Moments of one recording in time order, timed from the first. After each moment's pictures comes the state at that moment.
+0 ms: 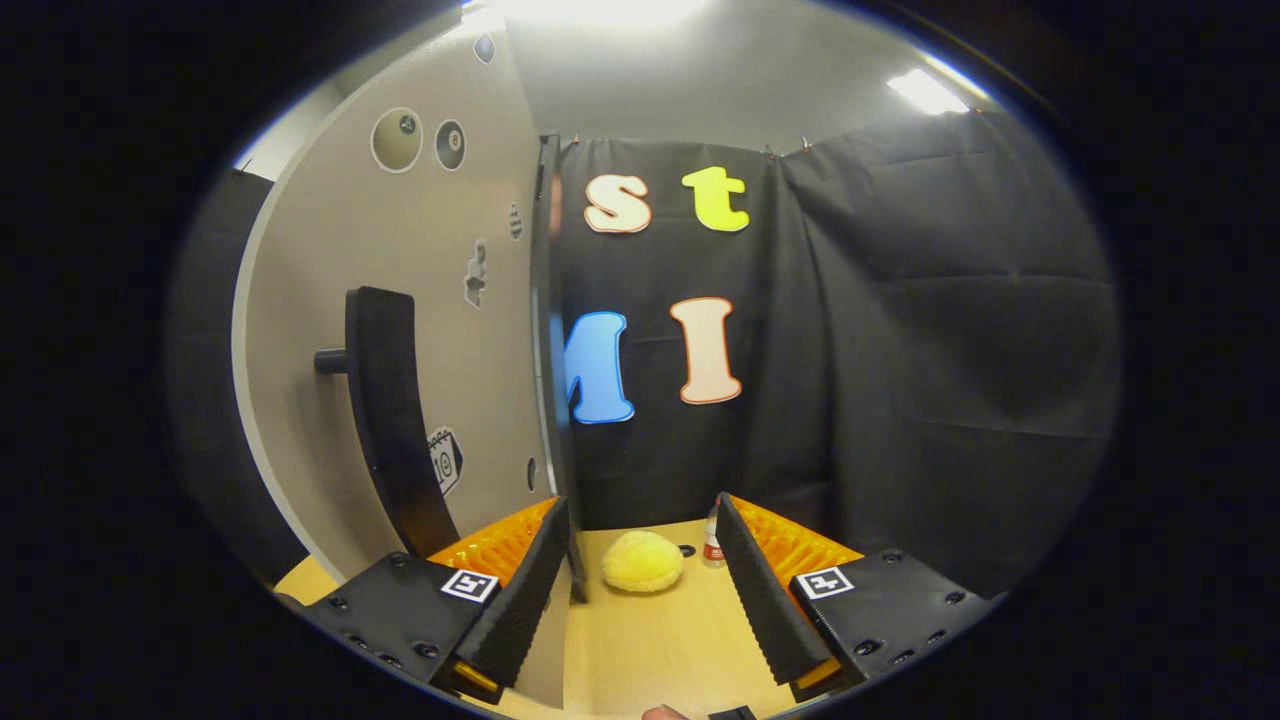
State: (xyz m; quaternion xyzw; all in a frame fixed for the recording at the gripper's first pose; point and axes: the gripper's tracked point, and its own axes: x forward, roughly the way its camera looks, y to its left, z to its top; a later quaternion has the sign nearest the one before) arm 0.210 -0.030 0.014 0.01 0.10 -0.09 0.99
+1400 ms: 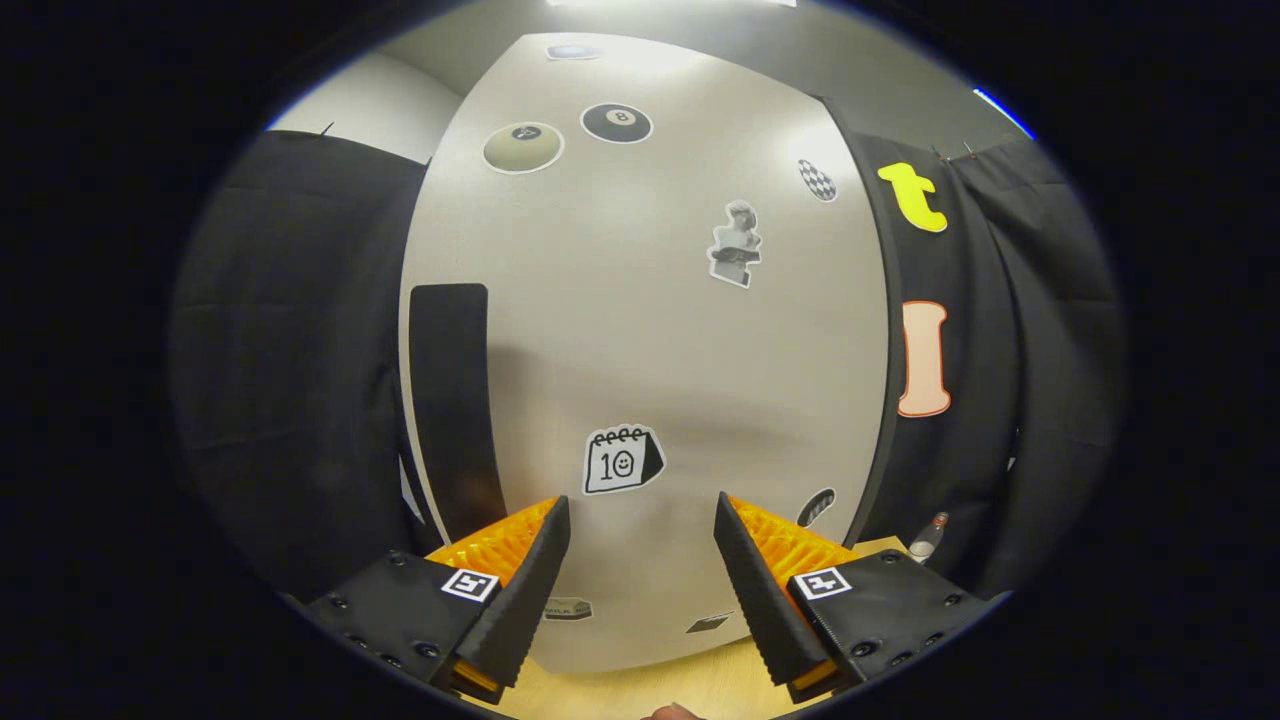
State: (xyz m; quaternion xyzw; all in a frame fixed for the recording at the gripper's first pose) arm 0.349 0.225 -0.005 -0.01 0.10 0.08 0.99
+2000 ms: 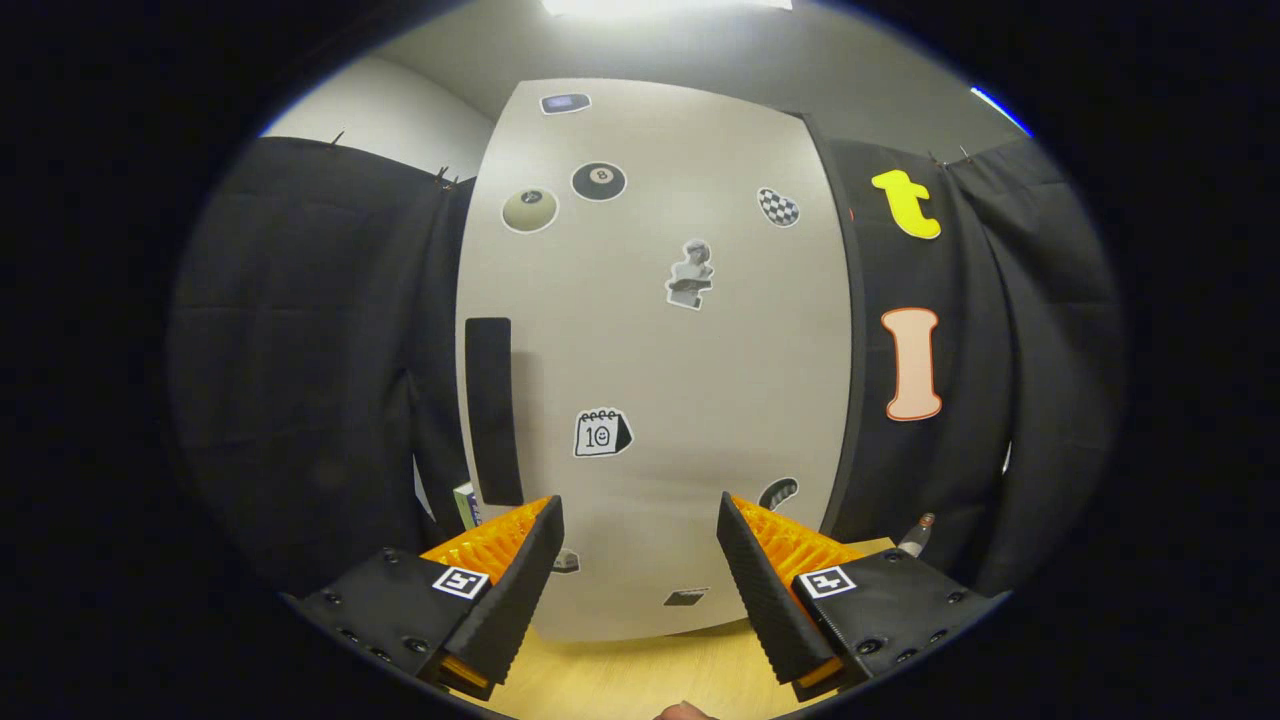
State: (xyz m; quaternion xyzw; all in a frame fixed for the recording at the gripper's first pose) arm 0.275 0.182 0.016 -0.02 0.08 0.09 0.99
